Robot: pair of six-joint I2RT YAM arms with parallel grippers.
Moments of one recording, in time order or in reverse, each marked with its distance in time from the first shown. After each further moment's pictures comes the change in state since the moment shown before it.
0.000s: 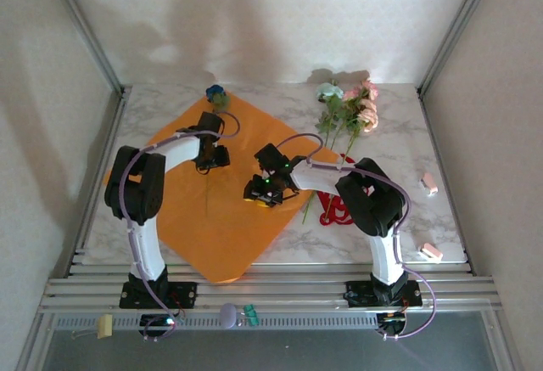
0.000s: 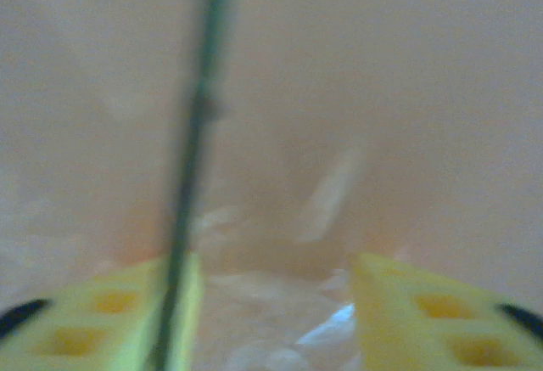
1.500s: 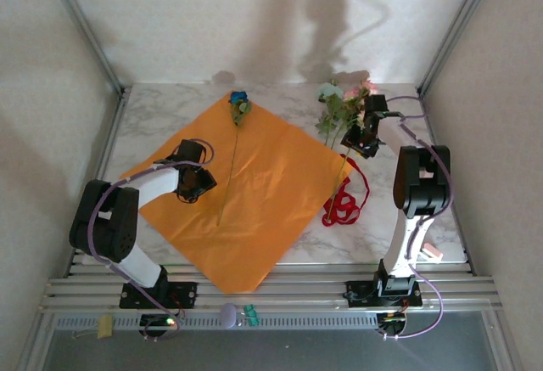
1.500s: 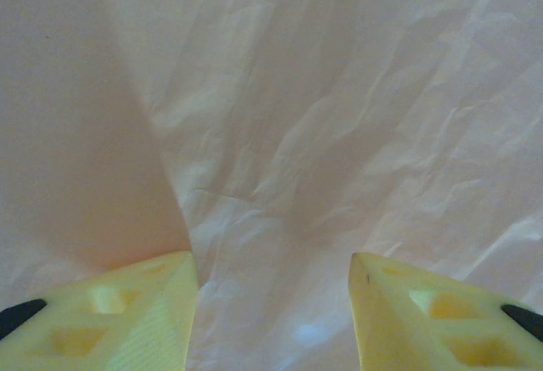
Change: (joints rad) left arm 0.043 -0.340 -0.438 0.092 0.065 -0.343; right arm -0.742 -0.003 0.217 -0.323 0.216 -0.434
